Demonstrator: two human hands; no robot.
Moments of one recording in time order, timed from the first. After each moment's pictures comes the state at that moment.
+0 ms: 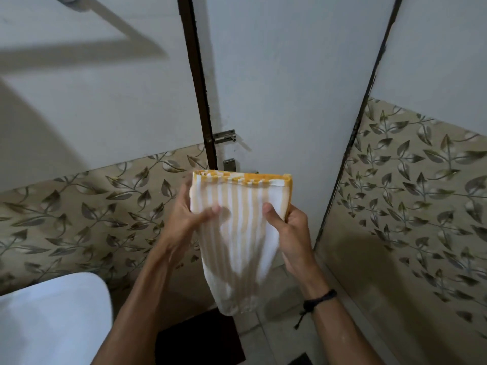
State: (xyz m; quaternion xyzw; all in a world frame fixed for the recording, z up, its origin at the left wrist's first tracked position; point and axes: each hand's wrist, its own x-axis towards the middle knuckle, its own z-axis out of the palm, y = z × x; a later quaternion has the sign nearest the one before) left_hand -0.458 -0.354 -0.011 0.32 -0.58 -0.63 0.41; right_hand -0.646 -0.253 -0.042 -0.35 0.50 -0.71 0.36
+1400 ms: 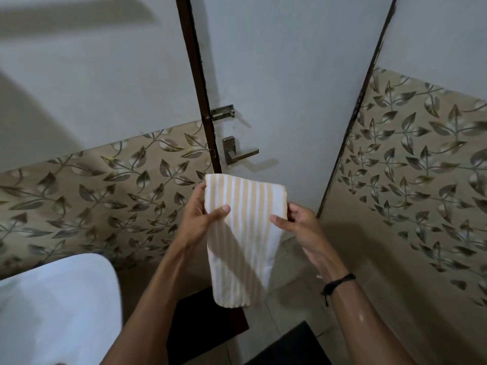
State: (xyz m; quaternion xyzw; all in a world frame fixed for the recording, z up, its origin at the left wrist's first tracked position) left_hand -0.462 -0.353 -0.076 0.37 -0.59 -0.61 0.38; right_hand -0.673 -0.235 -0.091 -0.32 0.56 -0.61 0.47
